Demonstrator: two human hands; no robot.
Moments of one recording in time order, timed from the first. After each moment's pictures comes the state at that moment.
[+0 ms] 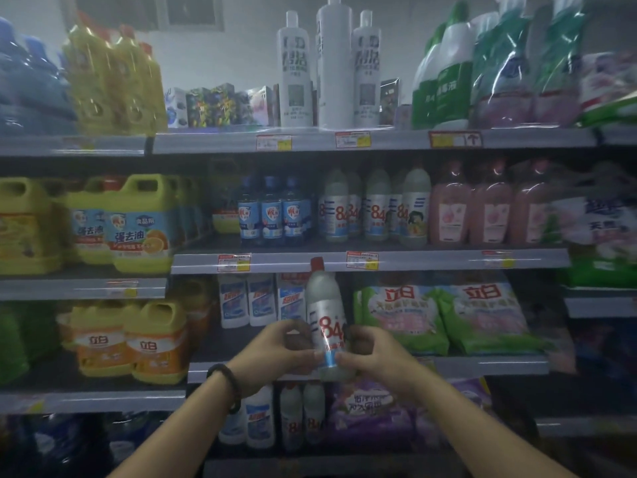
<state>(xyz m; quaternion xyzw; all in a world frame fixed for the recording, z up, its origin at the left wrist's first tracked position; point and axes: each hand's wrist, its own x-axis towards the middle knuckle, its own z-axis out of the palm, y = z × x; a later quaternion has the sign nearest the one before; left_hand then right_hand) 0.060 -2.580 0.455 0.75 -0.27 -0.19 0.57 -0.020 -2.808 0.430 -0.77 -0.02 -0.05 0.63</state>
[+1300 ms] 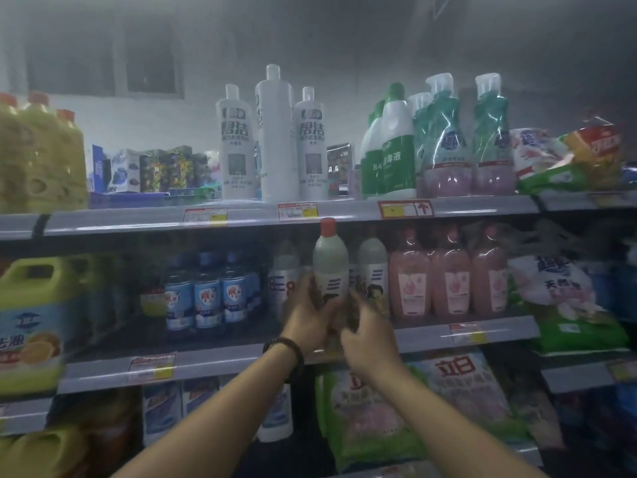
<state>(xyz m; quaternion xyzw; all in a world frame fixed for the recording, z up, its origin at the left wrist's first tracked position) 0.154 -2.785 0.582 0.70 -0.33 0.13 0.61 0.063 -2.882 0.557 -0.82 0.08 -0.39 0.42</state>
